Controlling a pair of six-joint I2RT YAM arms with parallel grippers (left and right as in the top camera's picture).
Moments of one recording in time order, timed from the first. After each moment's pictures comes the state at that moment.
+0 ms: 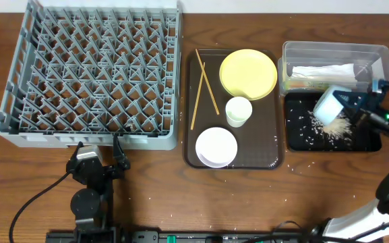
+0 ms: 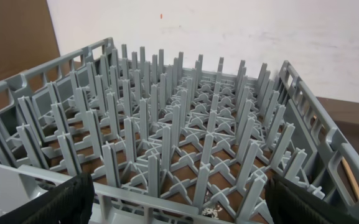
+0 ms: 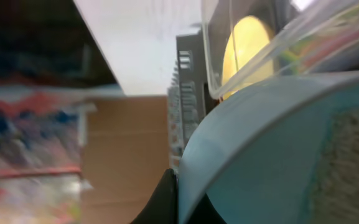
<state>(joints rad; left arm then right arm) 0.09 0.01 0.03 -0.14 -0.07 -0.09 -0.64 1.88 1.10 -0.50 -1.45 0.32</state>
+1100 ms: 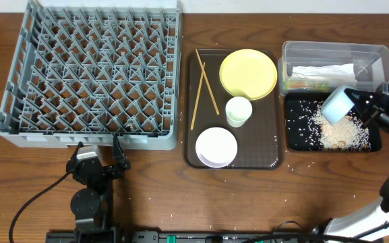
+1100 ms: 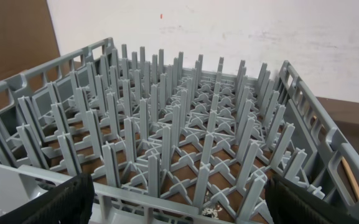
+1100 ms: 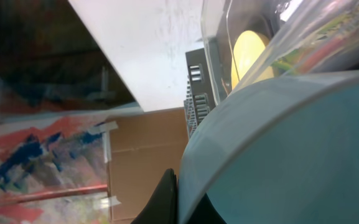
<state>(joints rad) 0.09 0.01 0.03 -0.14 -0.07 -0.09 -0.69 1.90 1.10 -0.35 -1.48 0.57</state>
